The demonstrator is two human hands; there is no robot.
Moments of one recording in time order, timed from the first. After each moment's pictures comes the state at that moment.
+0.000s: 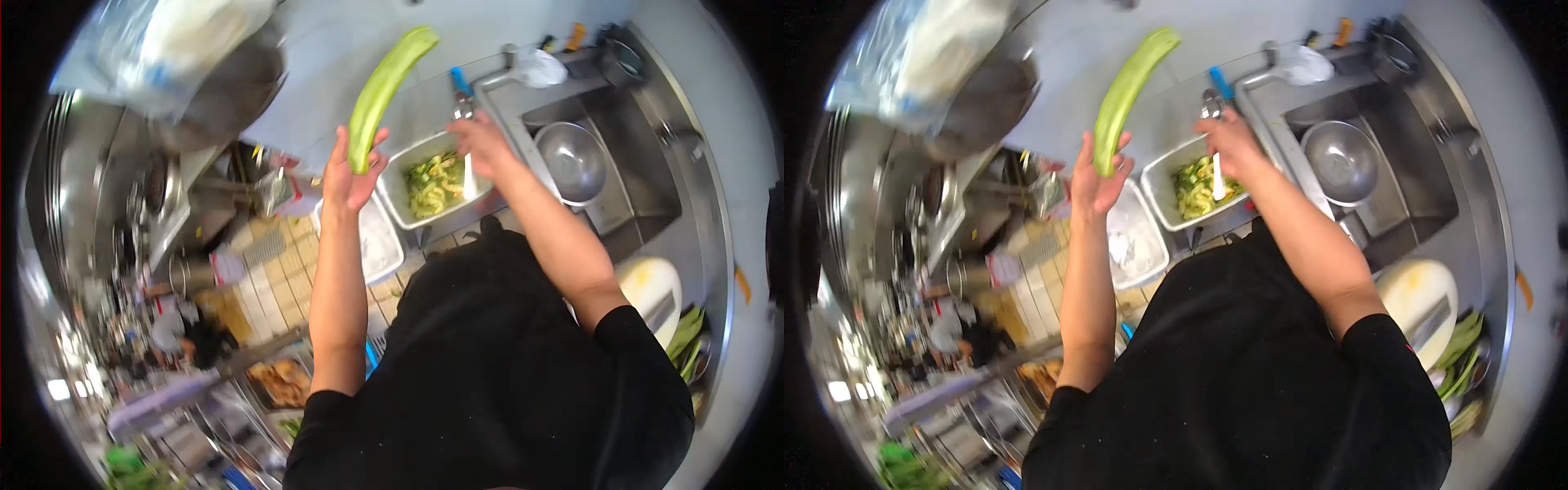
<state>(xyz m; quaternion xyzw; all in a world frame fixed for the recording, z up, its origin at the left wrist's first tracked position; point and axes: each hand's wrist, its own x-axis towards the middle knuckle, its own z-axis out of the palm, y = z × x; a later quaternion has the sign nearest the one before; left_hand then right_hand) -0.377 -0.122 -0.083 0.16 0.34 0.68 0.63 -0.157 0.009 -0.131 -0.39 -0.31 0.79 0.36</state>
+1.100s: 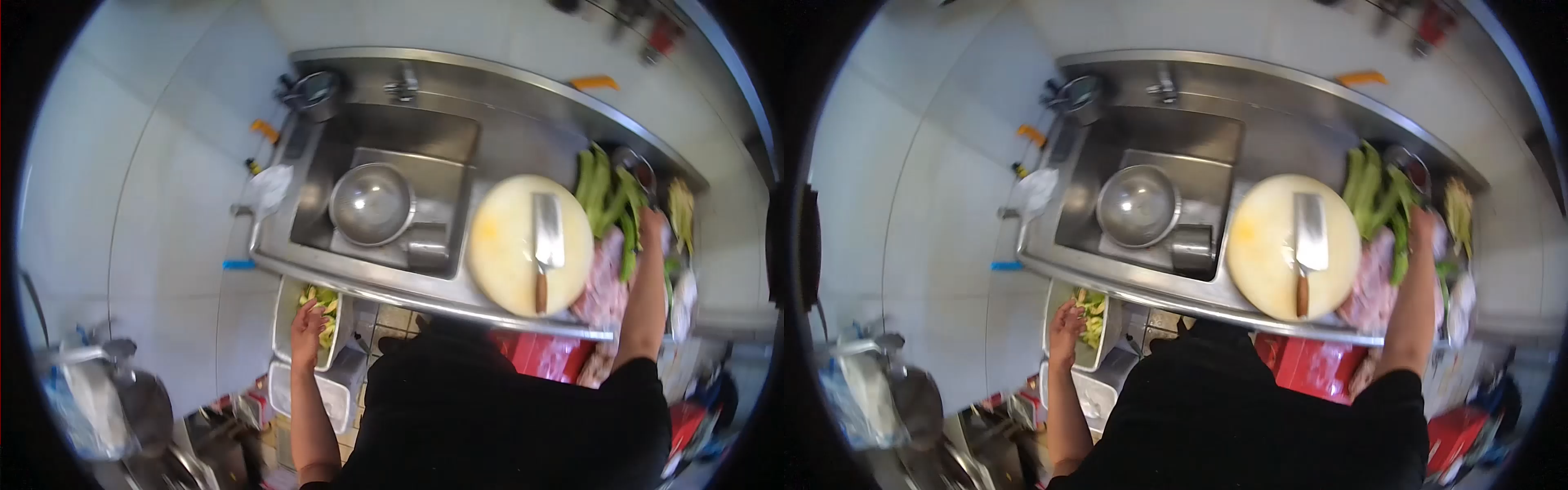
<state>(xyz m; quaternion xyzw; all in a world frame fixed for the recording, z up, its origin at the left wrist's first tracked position) -0.192 -0.080 -0.175 0.48 0.58 0.25 0.61 0.606 -0.377 -0.143 -0.81 -0.10 0.15 0.55</state>
